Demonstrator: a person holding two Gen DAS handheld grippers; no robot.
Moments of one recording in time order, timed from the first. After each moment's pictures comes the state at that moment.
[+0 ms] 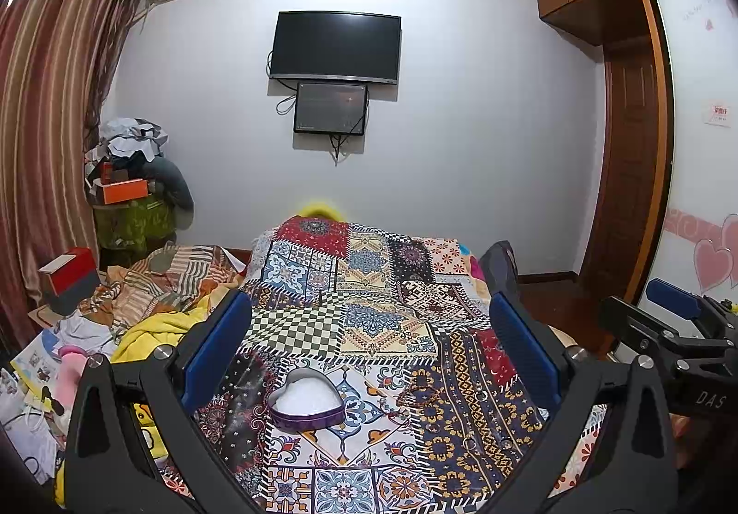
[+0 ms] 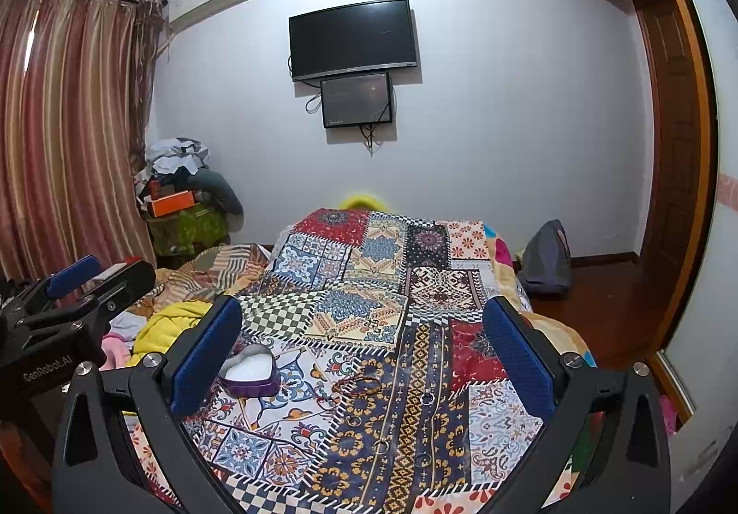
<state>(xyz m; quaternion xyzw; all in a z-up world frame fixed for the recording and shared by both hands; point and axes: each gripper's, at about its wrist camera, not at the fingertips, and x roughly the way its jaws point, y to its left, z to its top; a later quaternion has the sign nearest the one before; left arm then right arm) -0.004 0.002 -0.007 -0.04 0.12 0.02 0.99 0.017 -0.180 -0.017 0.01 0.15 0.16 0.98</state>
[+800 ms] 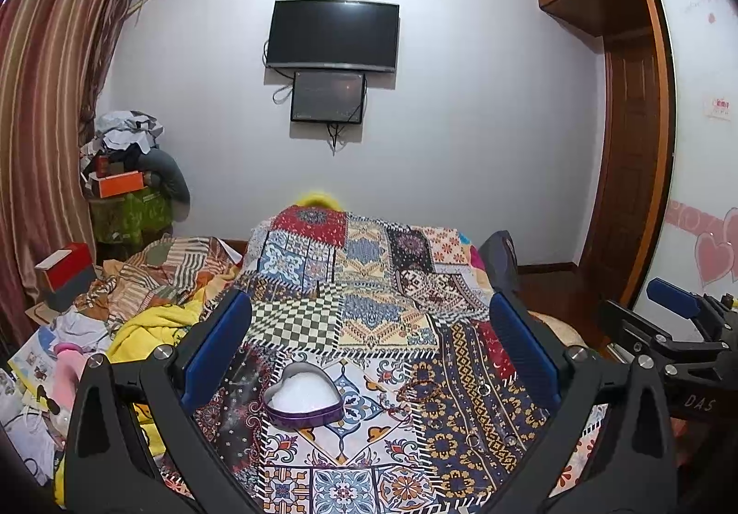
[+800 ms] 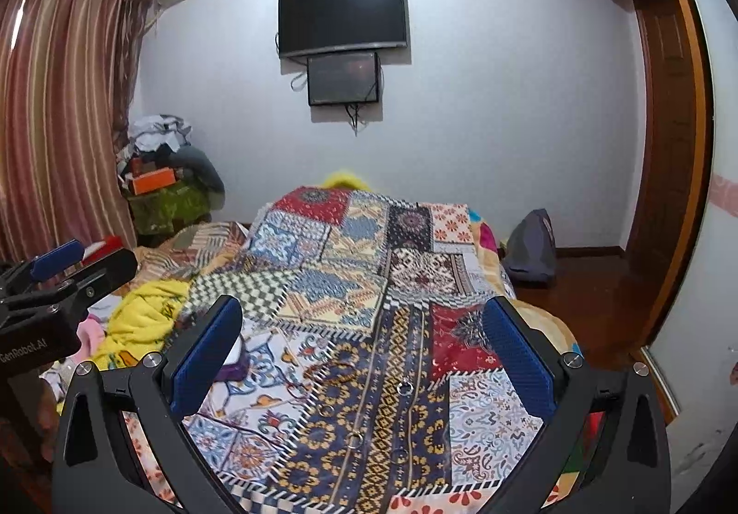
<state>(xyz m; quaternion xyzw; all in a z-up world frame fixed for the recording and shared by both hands) 0.014 0.003 -0.014 -0.04 0.14 0.01 0.99 0.042 -0.187 -0.040 -0.01 0.18 0.13 0.98</state>
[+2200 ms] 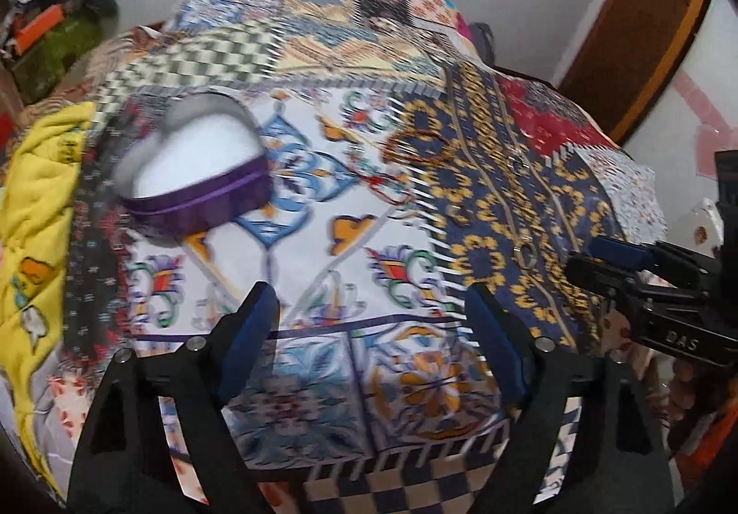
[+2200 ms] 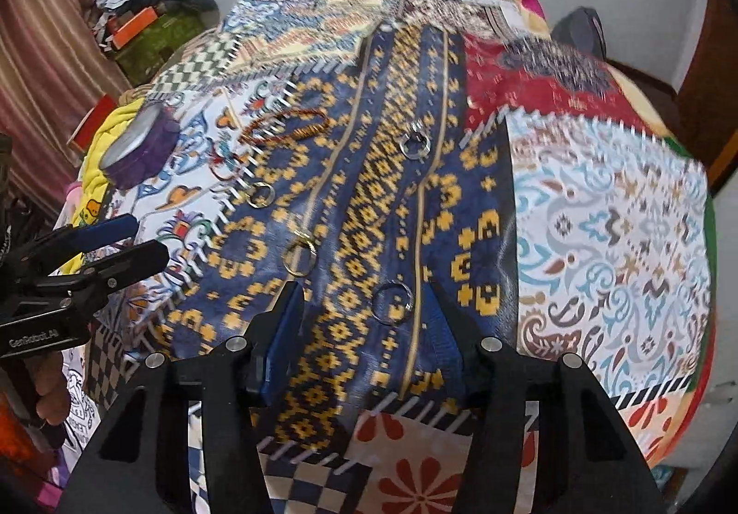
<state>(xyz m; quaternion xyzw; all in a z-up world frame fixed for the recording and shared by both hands) 0.126 -0.010 -0.211 -0.06 0.48 -0.08 0.87 0.126 -0.217 -0.209 0.00 0.50 0.18 0.85</state>
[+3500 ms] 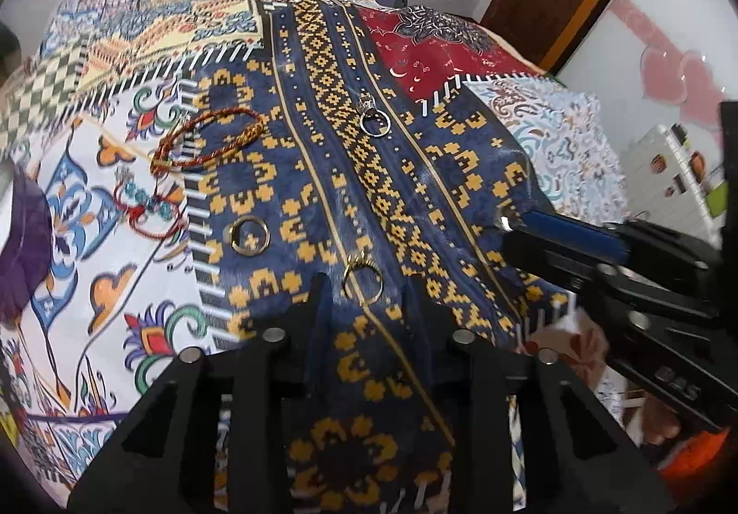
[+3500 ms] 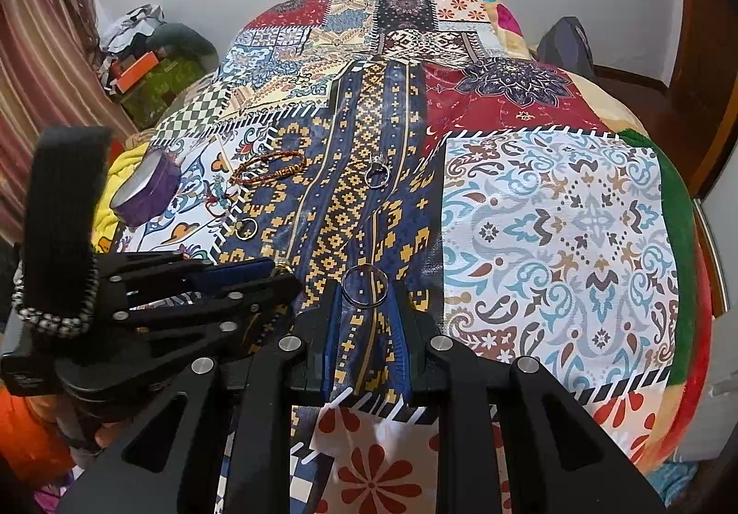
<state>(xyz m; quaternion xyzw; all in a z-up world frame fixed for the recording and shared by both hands) 0.168 -0.126 -0.235 0.00 0.52 -0.20 0.83 0.119 -0.243 -0.198 0.04 0.45 0.18 0.87</state>
